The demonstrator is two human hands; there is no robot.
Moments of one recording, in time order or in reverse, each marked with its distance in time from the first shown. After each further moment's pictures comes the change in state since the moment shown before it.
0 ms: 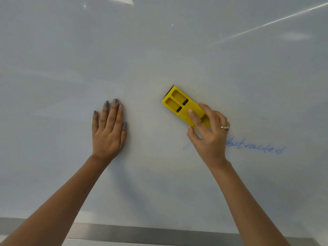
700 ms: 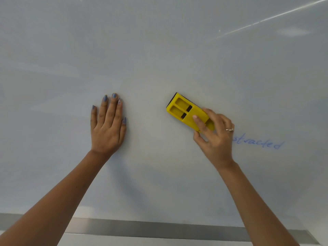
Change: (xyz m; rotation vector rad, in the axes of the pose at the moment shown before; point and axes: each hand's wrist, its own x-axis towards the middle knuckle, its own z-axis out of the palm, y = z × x) left_hand -0.003 -0.001 0.003 0.021 0.021 0.012; right_hand -0.025 0.021 -0.005 -0.005 -0.043 -0.079
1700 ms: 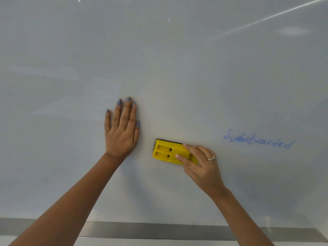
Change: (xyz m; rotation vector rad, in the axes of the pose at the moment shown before) left_hand 0.002 0.001 -0.002 -0.019 0.010 -0.006; right_hand -0.060 -0.068 0.013 0.118 -0.201 -0.072
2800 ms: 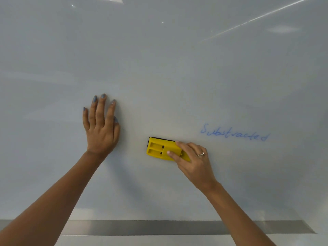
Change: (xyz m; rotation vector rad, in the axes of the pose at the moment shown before) left_hand 0.010 0.017 -0.013 -0.052 -0.074 -0.118; right_hand -0.024 0.030 -0.018 -0.156 -0.024 -0.015
